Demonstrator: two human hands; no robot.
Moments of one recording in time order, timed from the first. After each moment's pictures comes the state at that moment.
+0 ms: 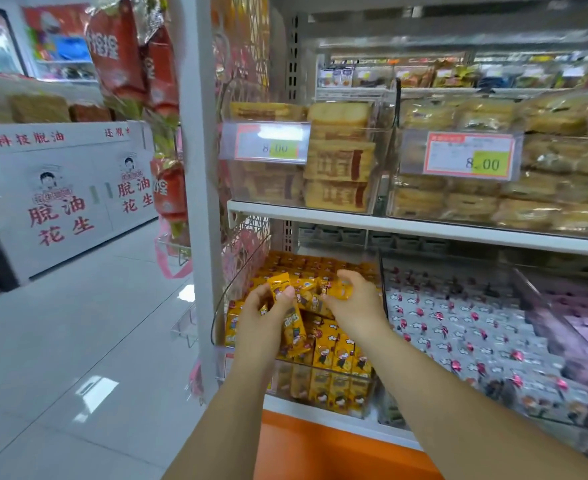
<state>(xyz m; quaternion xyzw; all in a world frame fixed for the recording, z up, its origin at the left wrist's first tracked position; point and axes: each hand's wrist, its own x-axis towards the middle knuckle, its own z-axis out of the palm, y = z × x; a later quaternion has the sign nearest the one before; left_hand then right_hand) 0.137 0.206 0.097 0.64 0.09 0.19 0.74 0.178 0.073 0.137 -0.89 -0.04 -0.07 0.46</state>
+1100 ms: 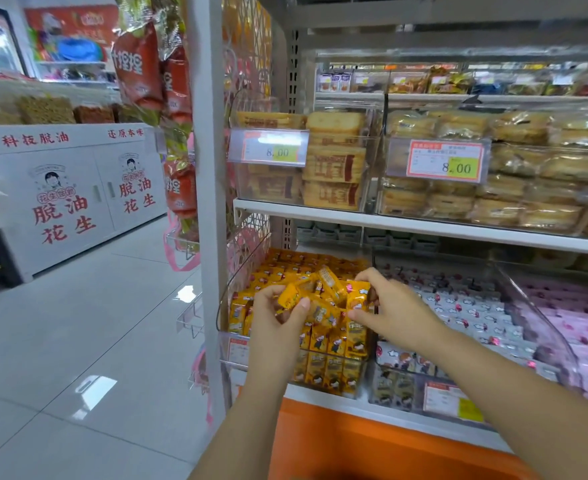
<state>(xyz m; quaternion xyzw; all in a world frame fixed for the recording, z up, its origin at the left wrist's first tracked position) 0.084 0.176 0.118 0.68 0.06 0.24 0.69 0.140 0.002 0.163 -0.95 -0.21 -0.06 0.21</state>
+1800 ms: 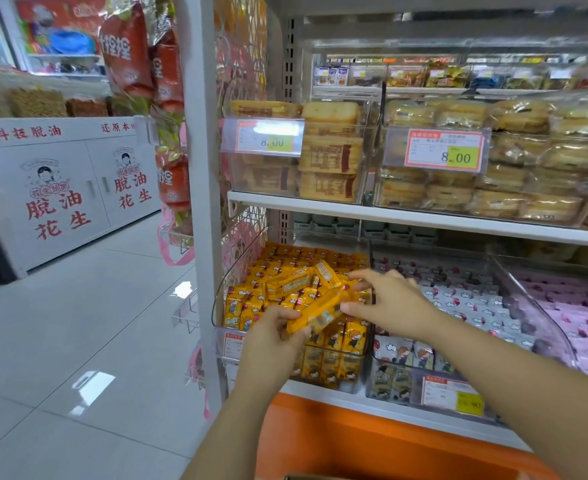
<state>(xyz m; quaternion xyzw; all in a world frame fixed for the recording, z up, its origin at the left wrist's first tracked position) 0.081 0.187 0.097 0.81 0.04 0.17 0.56 0.151 0.001 0.164 -0.96 -0.23 -0.03 0.16</state>
